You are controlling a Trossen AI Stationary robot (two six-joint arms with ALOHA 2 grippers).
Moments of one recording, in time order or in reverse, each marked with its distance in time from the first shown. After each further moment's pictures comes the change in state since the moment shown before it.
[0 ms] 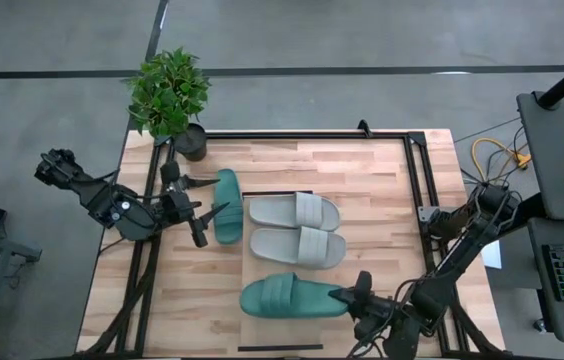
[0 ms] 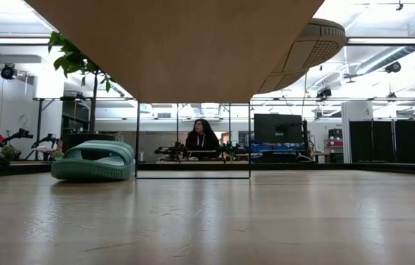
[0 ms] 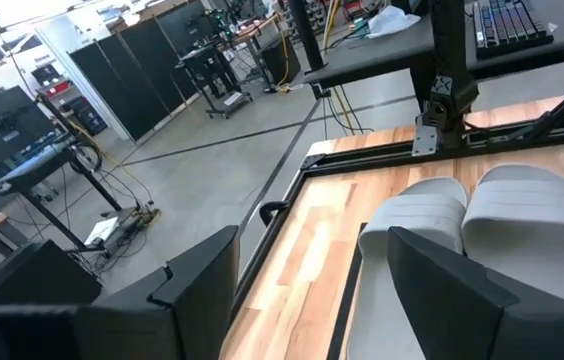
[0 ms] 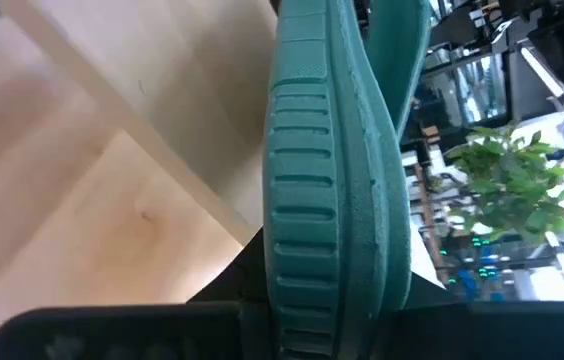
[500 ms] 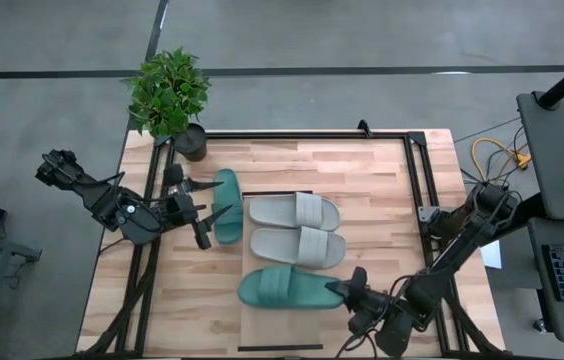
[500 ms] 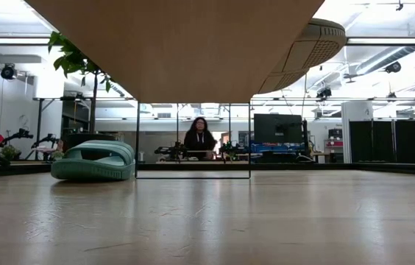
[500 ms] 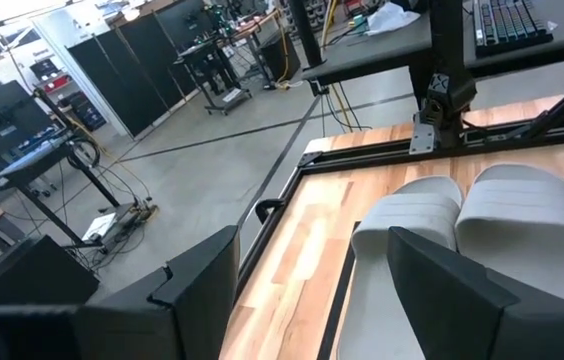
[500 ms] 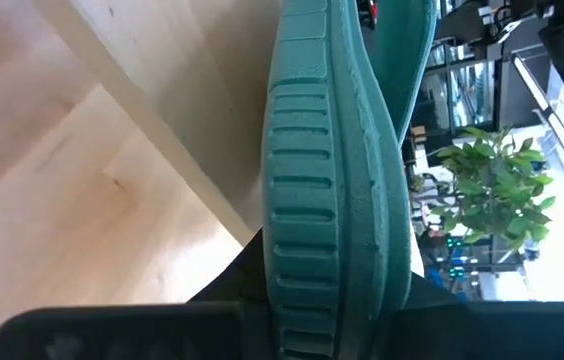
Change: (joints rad) left arm 0.000 0.024 0.000 0.008 0.000 -0.023; right arm -0.045 0.000 -0.022 0.002 0.002 -0.104
